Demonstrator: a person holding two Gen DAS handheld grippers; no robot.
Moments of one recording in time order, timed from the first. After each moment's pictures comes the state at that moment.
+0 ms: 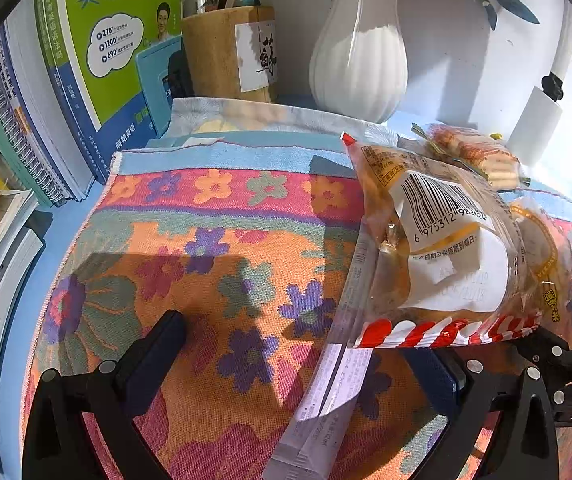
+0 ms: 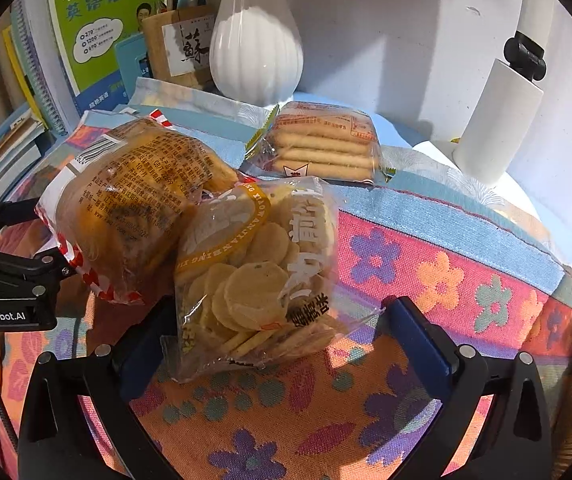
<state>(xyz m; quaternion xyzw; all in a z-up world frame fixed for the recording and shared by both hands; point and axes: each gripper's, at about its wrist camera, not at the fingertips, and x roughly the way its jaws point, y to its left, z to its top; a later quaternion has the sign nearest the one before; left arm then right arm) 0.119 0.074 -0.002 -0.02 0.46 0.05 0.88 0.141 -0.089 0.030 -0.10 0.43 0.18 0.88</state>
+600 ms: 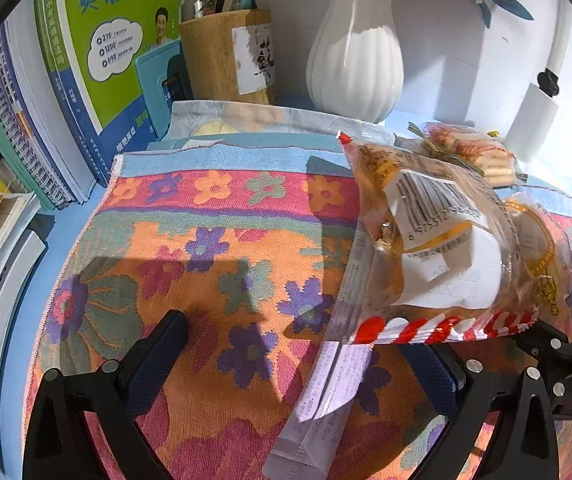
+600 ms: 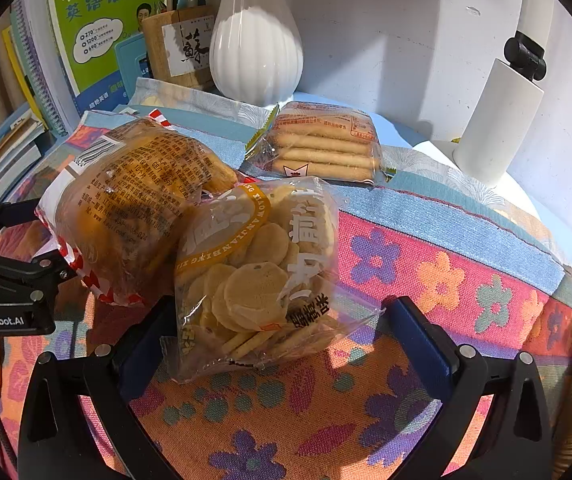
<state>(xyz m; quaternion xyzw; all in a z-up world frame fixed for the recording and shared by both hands) 0.113 0.071 -0.001 -0.01 0.46 0.04 0.89 0.142 -0.089 0.031 -0.10 0.43 0.18 0.88</state>
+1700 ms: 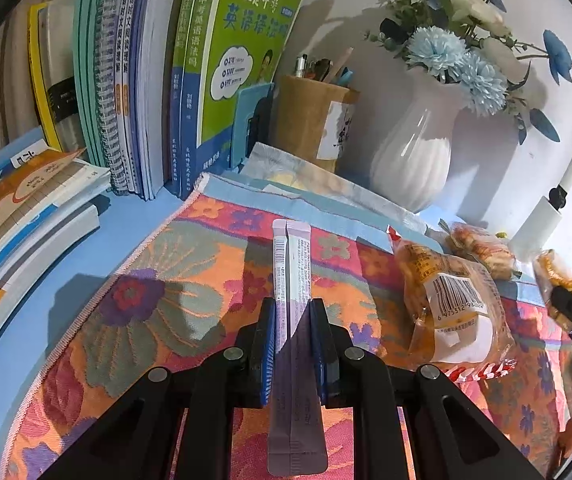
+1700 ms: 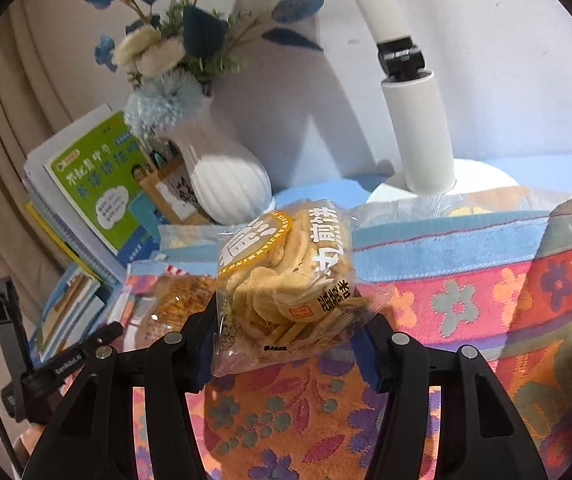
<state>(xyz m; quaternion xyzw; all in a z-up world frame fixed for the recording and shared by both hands) 0.068 0.126 0.028 -0.13 0.35 0.09 0.92 0.132 -0.167 0.065 0.17 0.31 0.21 0.91</state>
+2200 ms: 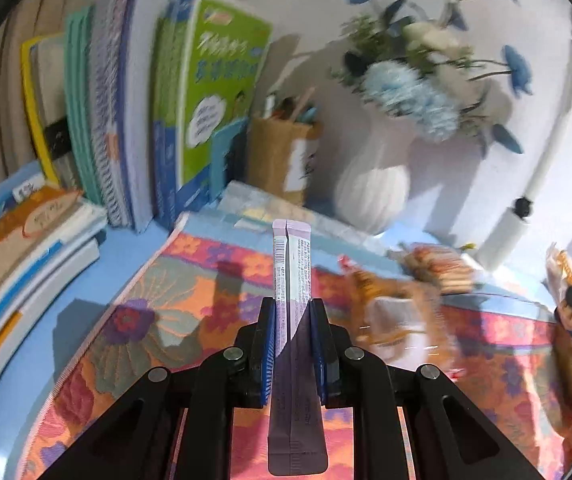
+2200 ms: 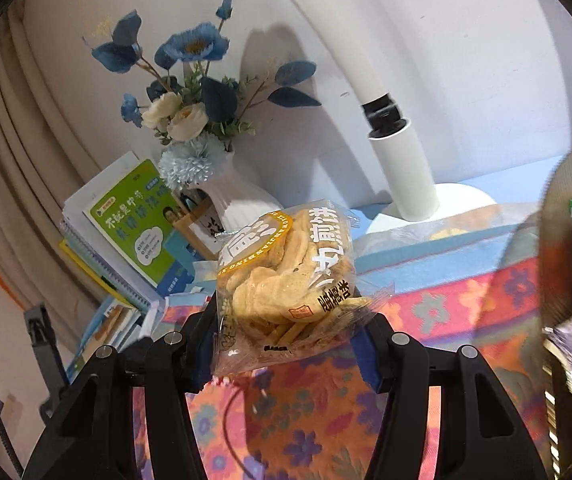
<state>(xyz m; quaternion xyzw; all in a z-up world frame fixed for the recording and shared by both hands) 0.052 0.099 0.077 -0.11 0.33 0.06 0.94 0.089 -0.206 0.101 0.24 0.28 0.23 0.90</state>
